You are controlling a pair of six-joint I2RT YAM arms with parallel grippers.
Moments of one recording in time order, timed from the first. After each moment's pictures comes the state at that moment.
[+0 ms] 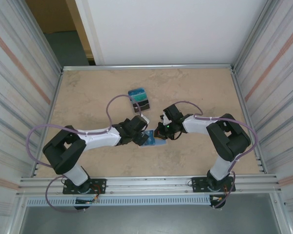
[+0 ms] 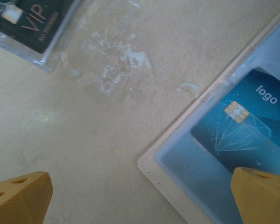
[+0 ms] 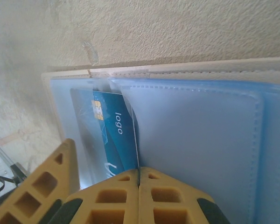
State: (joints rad) left arm -0.88 1.61 0.82 -0.22 -0.34 -0.01; right arm 0.60 1.72 0.84 -0.22 -0.51 0.79
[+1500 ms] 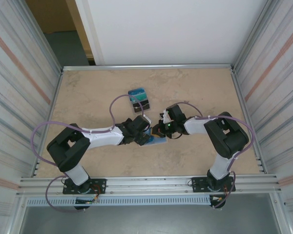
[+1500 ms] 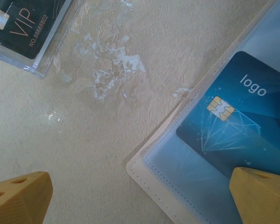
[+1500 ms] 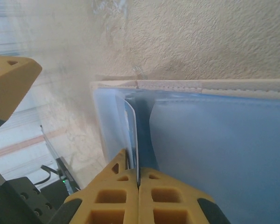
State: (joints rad) left arm -0.88 1.66 0.86 -0.23 -0.36 0.00; right arm 0.56 1.76 0.77 0.05 -0.66 0.87
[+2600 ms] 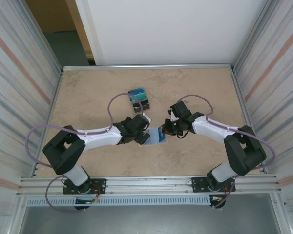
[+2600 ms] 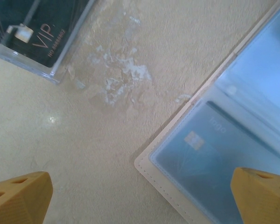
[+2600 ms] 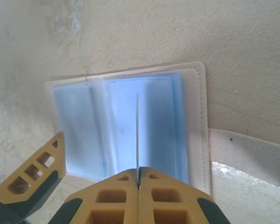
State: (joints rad) left arm -0.89 1.60 0.87 -0.27 -0.37 0.00; right arm 0.56 1.49 0.83 -0.40 -0.31 0.68
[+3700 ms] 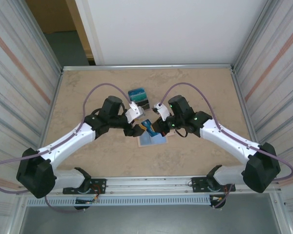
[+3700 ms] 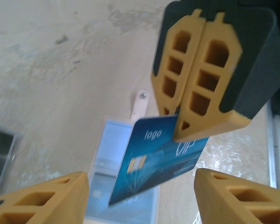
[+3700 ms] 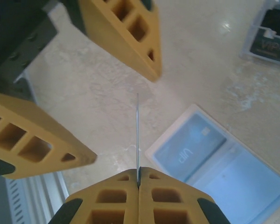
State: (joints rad) left arm -0.62 1.27 0.91 -0.34 0.57 0.37; right arm 0.71 1.28 0.97 -0.46 -0.47 0.07
